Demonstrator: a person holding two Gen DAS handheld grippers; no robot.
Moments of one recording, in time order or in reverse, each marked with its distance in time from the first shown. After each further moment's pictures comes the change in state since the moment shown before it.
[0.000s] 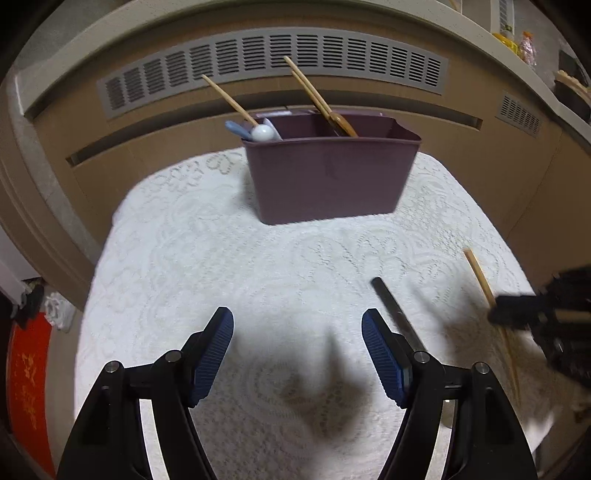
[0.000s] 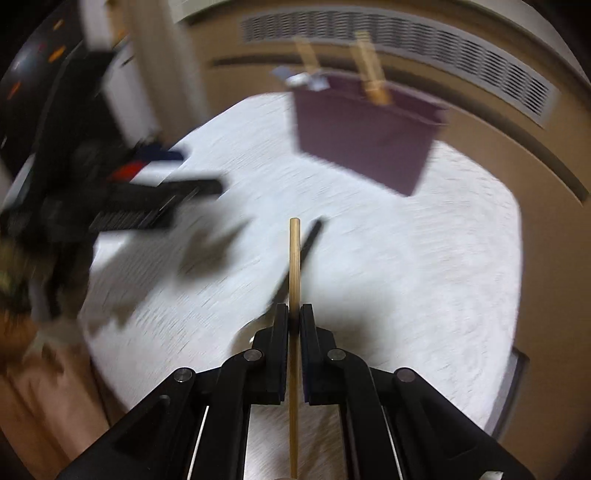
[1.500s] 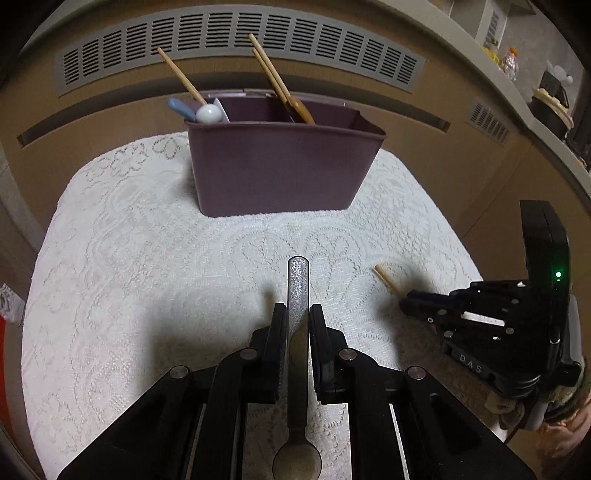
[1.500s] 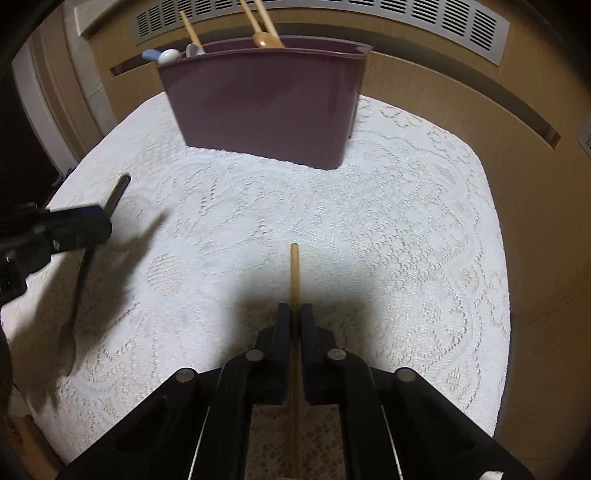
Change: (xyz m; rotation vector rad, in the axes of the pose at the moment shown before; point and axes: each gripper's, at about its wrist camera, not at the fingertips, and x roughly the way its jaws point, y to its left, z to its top) left arm 0.009 0.001 0.010 -0.037 0.027 -0.206; right arm 0.064 -0.024 -0.001 0.122 0.051 -0.171
